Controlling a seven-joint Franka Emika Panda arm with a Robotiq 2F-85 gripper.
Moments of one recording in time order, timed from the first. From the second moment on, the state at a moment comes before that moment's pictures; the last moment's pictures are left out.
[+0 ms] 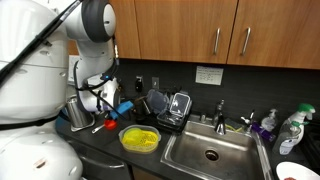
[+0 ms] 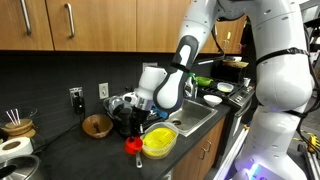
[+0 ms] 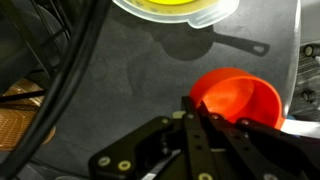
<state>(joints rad) -0.18 0.39 0.50 -2.54 -0.31 3.12 -0.69</state>
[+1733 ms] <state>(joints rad) -1.02 0.41 1.16 -2.55 -0.31 2.85 -0.73</state>
